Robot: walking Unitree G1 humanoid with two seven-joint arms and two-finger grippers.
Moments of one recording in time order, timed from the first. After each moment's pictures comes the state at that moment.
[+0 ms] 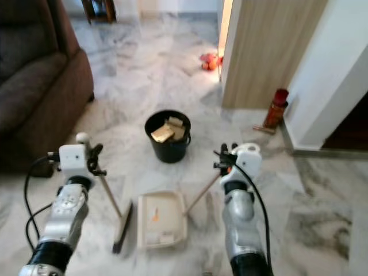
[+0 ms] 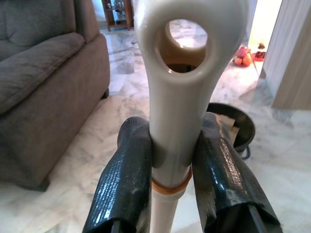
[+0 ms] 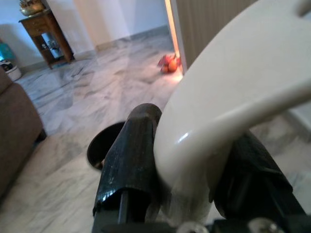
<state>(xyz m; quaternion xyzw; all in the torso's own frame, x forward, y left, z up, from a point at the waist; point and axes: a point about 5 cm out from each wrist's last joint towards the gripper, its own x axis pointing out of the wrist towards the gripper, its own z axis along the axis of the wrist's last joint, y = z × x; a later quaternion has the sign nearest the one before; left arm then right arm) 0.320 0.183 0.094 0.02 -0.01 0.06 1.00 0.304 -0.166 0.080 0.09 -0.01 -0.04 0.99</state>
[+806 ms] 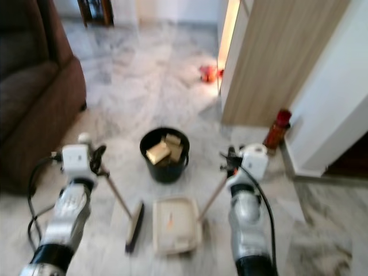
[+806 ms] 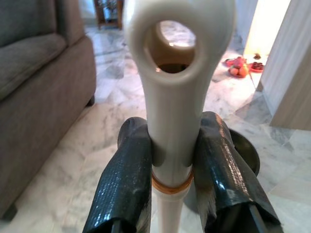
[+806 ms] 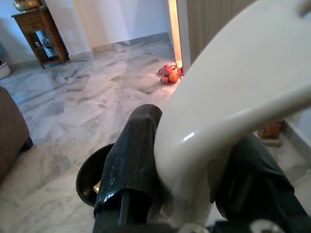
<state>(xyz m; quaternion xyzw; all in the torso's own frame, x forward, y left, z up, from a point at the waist) 0.320 0.187 0.097 0.02 -0.02 0.06 1.00 0.308 -0.160 0.084 0.08 -0.02 -0.03 1.00</state>
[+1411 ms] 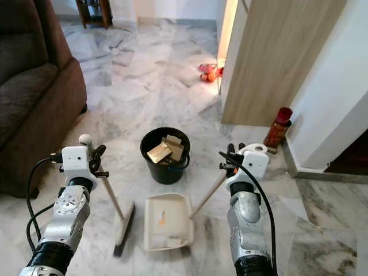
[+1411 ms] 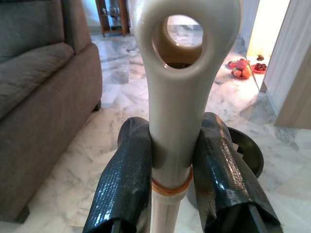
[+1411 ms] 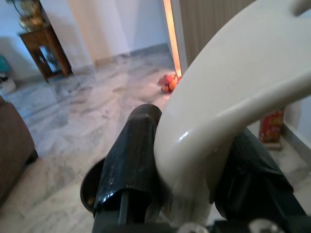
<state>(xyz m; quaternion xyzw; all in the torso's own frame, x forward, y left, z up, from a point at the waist) 0.319 0.188 0.094 0.03 -0.01 0.06 1.00 0.302 -0.170 0.093 0.08 -0.04 -0.04 0.99</state>
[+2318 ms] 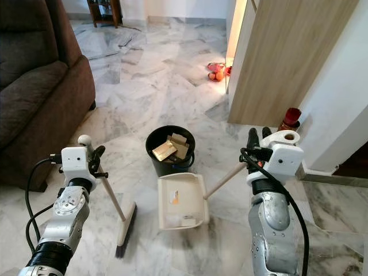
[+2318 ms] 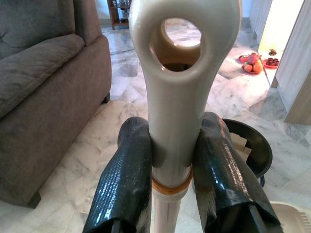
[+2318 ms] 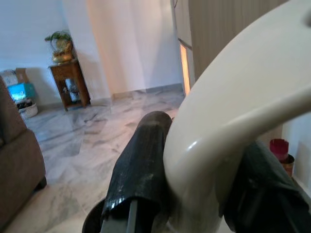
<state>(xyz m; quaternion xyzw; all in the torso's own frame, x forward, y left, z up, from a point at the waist) 0.318 0.189 0.092 0.03 -0.01 0.06 1.00 0.269 -0.192 0.156 0.07 -0.12 -0.06 0.99</state>
